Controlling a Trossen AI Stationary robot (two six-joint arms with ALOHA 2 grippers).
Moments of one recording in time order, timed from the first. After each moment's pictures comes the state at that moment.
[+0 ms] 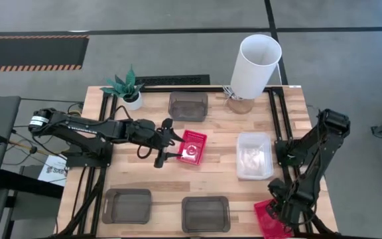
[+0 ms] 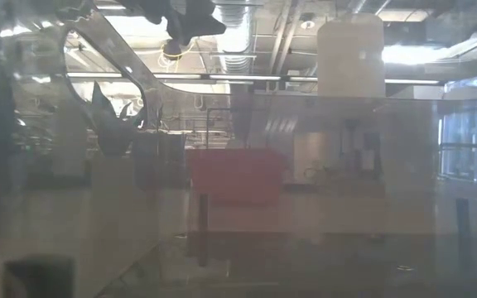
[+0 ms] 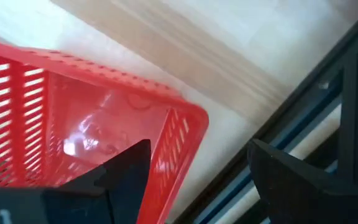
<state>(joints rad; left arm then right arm) -0.07 1.25 0.88 -0.04 0.05 0.14 1.13 1.48 0.90 -0.86 -0.13 2.15</state>
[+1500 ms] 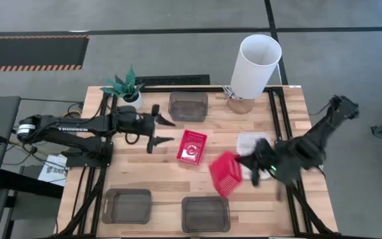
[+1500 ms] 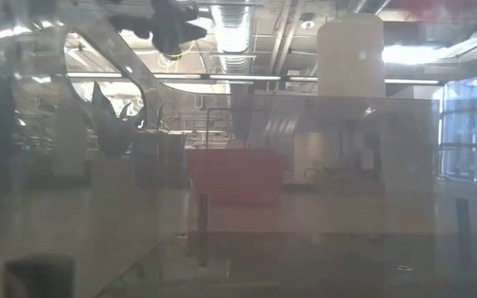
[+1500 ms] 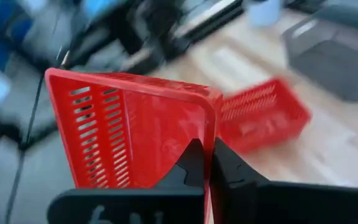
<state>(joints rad) 0.15 1.04 0.63 0.24 0.21 0.12 0.69 1.10 1.05 -0.57 0.80 0.97</state>
